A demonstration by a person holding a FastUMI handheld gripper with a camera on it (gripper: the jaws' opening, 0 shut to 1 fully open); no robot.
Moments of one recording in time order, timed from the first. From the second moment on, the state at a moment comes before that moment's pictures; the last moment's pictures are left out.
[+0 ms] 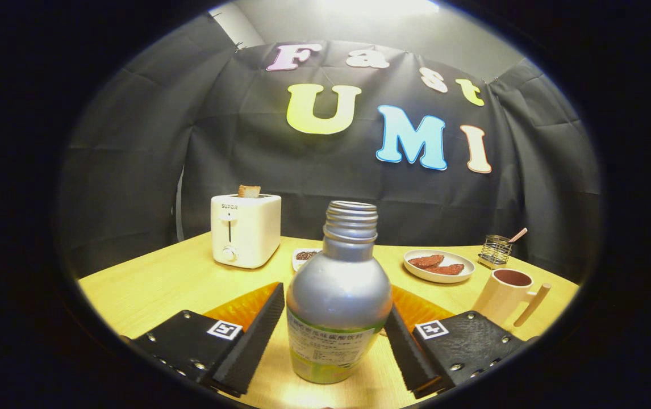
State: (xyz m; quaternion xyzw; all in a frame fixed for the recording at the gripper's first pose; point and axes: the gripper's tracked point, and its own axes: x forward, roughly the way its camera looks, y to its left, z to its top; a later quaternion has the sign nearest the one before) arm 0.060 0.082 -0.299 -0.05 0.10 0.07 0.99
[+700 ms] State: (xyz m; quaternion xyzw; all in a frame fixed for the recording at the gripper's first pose) arm 0.083 0.025 -0.234 0.16 0.08 0.02 0.98
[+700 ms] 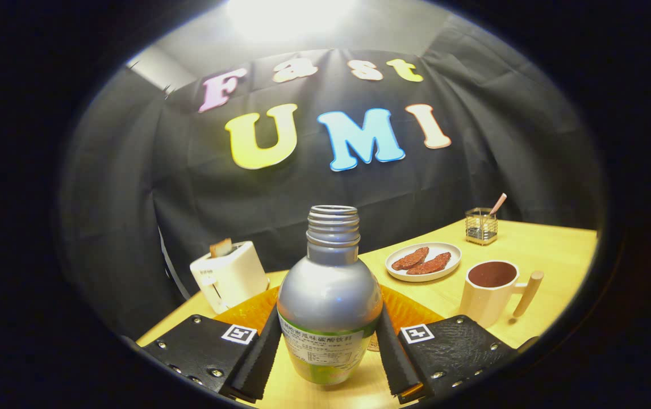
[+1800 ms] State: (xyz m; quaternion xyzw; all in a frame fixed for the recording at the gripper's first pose) arm 0.126 -0.030 -0.248 0.55 0.10 -0.03 0.83
